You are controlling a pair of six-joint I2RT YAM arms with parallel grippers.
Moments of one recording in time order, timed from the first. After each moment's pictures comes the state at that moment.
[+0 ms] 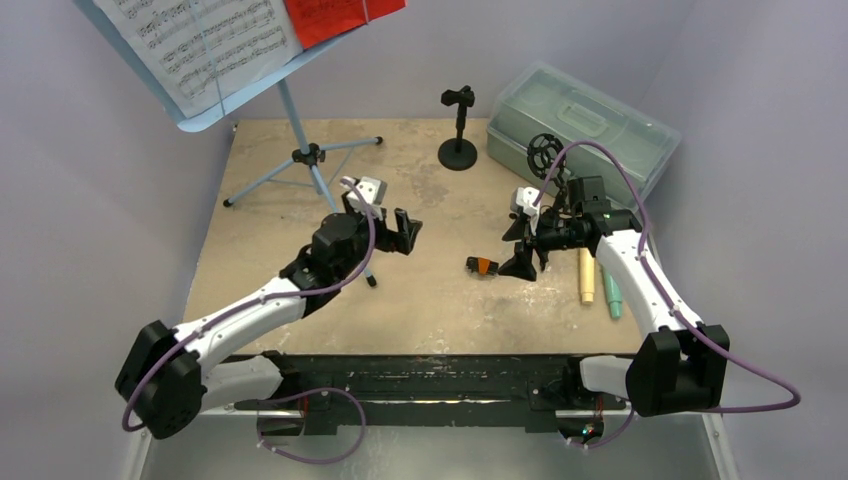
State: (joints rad) left arm -0.70 1.19 0.70 0.33 -0.11 -0.27; right arm 0.10 1.26 1.00 -0.83 -0.98 -0.91
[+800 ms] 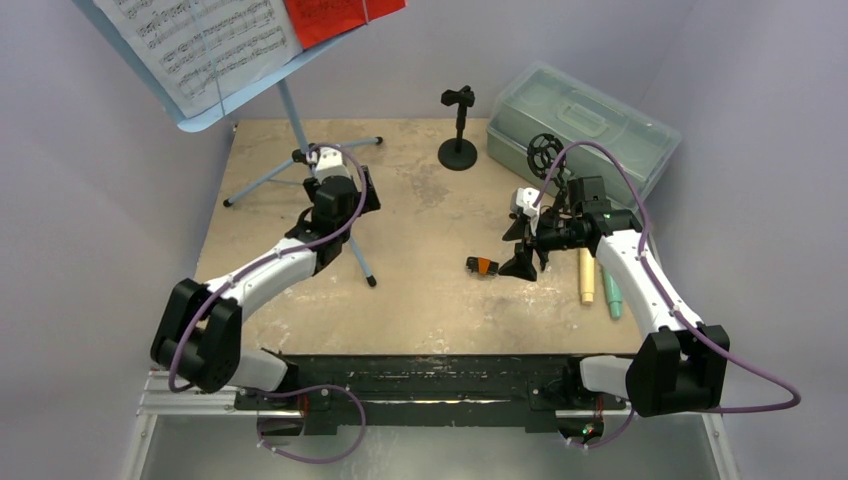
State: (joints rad) left arm -0.46 1.36 0.81 0.19 -0.47 -0.41; right arm 0.10 1.26 1.00 -0.83 -0.98 -0.92
